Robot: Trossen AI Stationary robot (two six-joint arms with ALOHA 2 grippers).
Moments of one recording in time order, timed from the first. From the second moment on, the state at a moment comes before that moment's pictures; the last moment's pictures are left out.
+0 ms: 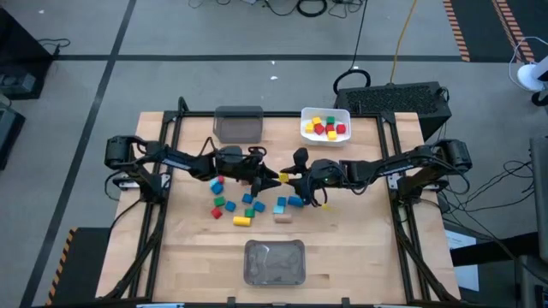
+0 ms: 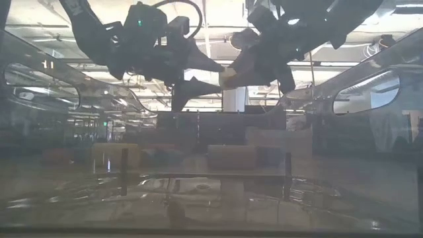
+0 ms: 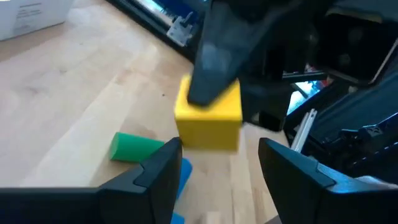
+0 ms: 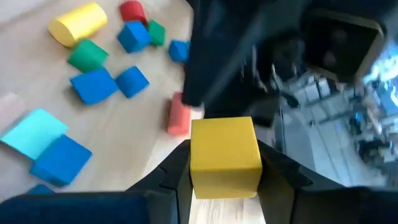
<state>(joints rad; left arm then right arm) 0.15 1.63 0.67 0.72 0.33 -0.59 0.00 1.51 0.79 0.27 0.23 -0.74</state>
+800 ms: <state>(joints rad) 0.14 1.54 0.65 0.41 0.18 -0.51 -0.51 1.49 0.79 0.04 0.20 -0.49</state>
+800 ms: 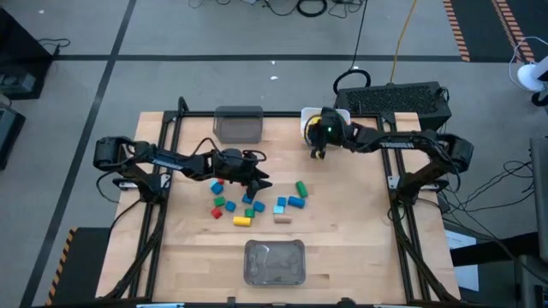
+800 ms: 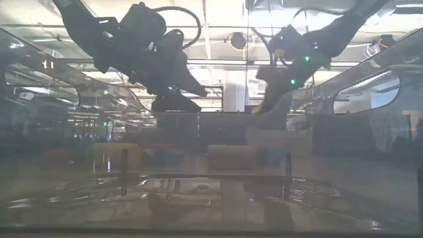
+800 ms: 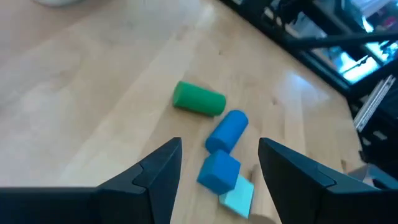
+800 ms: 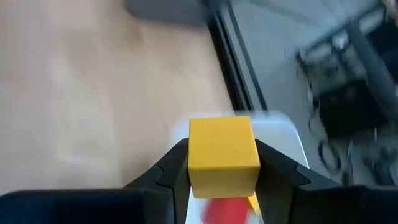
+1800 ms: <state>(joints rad) 0.10 1.54 0.65 0.27 -0.04 -0.32 -0.81 1.64 0.79 0.11 0.08 -0.38</state>
